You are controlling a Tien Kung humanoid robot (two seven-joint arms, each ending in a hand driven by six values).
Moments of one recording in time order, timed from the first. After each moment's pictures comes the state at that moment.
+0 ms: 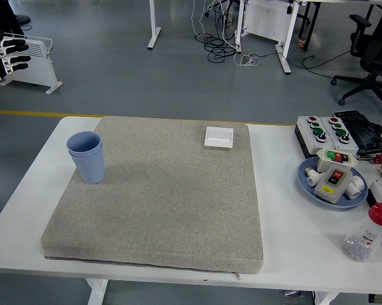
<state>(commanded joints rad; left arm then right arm) -0.59 0.62 -1.36 -1.15 0.65 0.00 -0.02 0.10 -0.14 1.16 0.18 -0.67 -0.13 -0.27</state>
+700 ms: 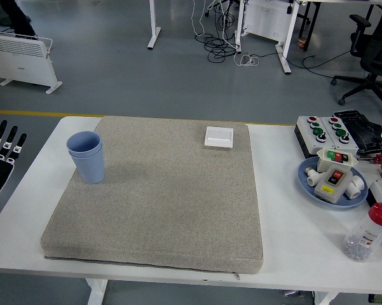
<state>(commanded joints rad) -0.20 0.39 -1.57 -1.26 -0.17 -0.13 -0.02 0.11 -0.14 1.17 0.18 -0.68 -0.12 -0.27</state>
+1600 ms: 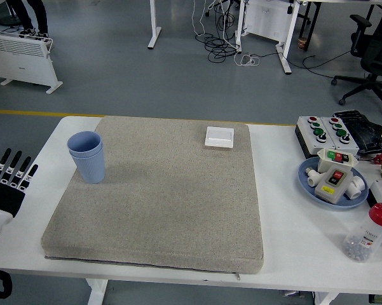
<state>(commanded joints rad) -0.18 0.25 -1.62 -1.18 0.26 -0.11 -0.06 0.11 -0.14 1.17 0.18 -0.70 -0.12 -0.27</state>
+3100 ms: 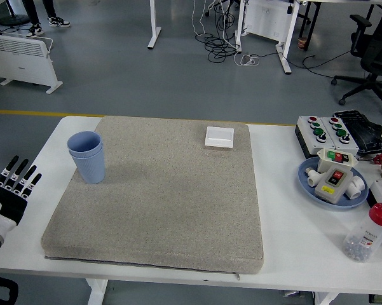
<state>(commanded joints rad) -0.17 0.22 -1.64 -1.16 0.39 -0.11 -0.07 0.11 -0.14 1.18 0.18 -0.71 -0.13 -0.27</state>
